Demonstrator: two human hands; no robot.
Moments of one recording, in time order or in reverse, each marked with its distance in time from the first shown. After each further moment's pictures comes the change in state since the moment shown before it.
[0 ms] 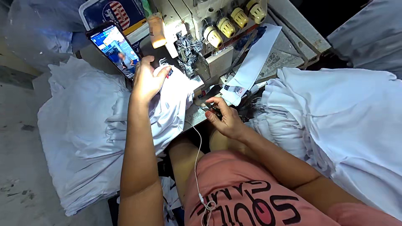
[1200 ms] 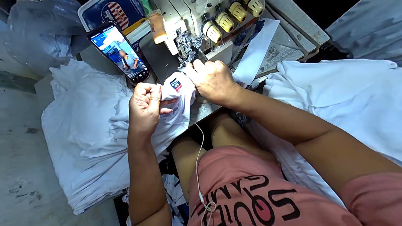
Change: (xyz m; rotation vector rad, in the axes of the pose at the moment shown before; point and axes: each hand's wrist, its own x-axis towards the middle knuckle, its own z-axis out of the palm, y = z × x) left_hand -0.102 0.014 -0.004 -0.697 0.061 0.062; right_hand 0.097 -0.046 -0.005 -0.869 0.036 -0.356
